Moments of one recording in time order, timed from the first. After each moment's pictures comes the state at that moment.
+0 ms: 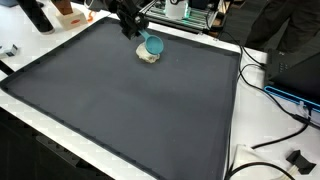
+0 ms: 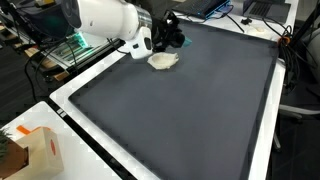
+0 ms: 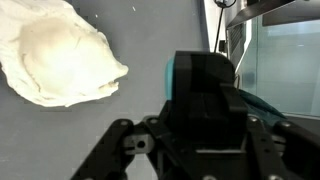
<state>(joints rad) -0.17 0.22 -0.12 -2.27 1.16 1.94 -0.76</state>
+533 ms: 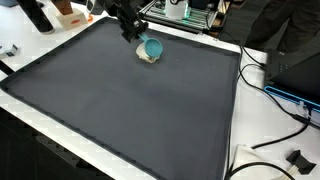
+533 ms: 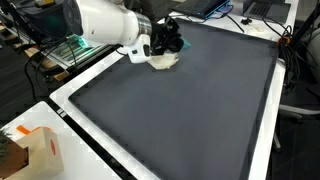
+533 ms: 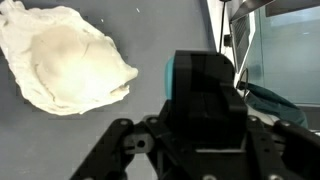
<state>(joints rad) -0.17 0.26 -0.13 -2.26 1.16 1.94 -0.70</state>
